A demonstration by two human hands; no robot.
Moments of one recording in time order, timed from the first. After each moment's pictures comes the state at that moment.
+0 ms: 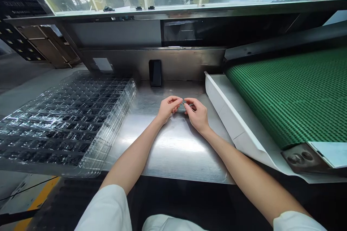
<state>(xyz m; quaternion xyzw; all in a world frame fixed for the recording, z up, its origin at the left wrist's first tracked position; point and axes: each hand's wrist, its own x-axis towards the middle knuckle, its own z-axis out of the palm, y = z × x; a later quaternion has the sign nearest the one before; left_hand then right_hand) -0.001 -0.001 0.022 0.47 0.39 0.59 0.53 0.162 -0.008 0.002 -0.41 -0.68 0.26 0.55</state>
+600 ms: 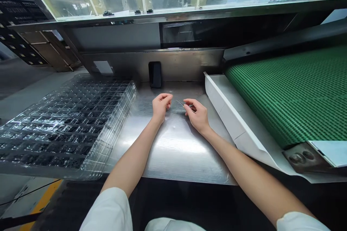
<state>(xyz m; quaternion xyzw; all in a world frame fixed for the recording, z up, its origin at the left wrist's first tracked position) -0.015 0.004 0.030 0.40 0.42 0.68 0.45 0.160 -0.009 0.004 -0.40 -0.67 0.27 0.56</state>
